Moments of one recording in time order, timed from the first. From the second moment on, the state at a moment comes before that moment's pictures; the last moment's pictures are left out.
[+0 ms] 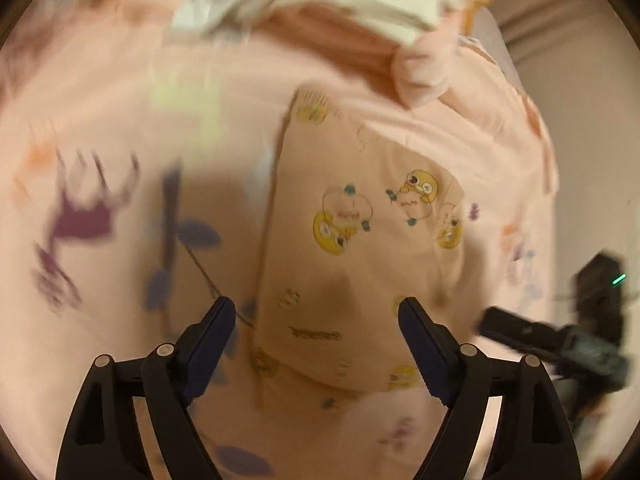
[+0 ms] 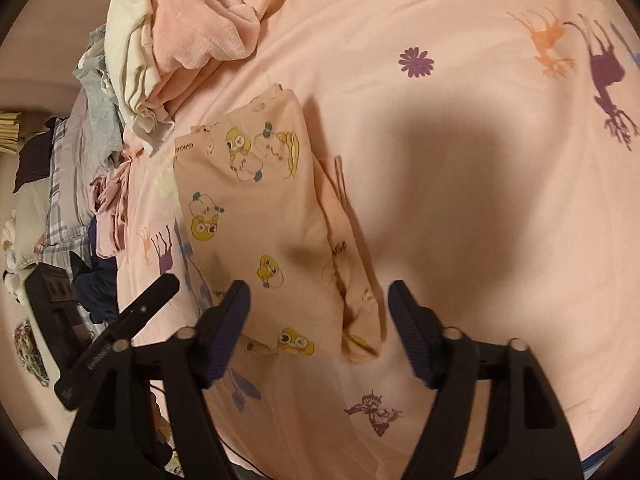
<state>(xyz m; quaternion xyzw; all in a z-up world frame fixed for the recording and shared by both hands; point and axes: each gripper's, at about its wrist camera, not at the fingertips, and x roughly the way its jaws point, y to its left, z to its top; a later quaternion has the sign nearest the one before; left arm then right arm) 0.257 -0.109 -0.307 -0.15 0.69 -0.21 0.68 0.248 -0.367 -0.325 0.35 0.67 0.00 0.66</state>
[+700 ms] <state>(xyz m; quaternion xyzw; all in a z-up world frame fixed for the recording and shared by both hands) 0.264 -0.105 -0.386 -0.28 0.74 -0.22 0.57 0.255 -0.362 -0.396 0.45 0.65 0.03 0.61</state>
